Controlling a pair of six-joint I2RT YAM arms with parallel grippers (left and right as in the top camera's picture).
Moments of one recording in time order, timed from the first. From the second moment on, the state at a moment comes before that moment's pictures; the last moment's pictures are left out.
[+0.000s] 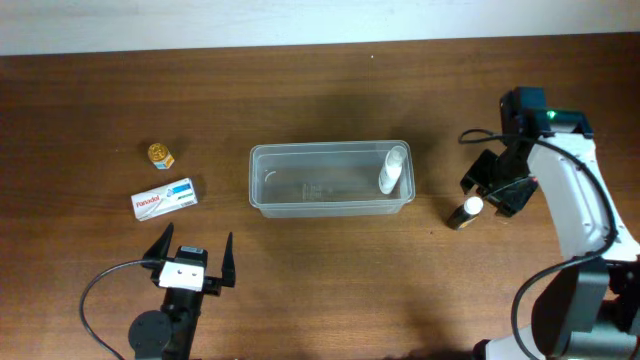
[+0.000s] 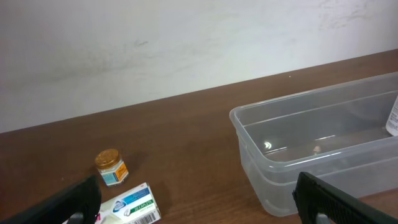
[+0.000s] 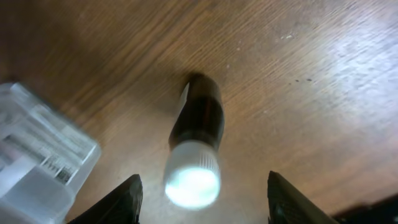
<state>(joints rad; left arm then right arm) 0.02 0.01 0.01 -0.06 0.18 0.15 -0.11 1.69 1.38 -1.25 -0.05 0.63</state>
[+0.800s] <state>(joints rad) 0.02 0.01 0.01 -0.06 0.18 0.15 -0.11 1.69 1.17 -1.02 -0.05 0.66</state>
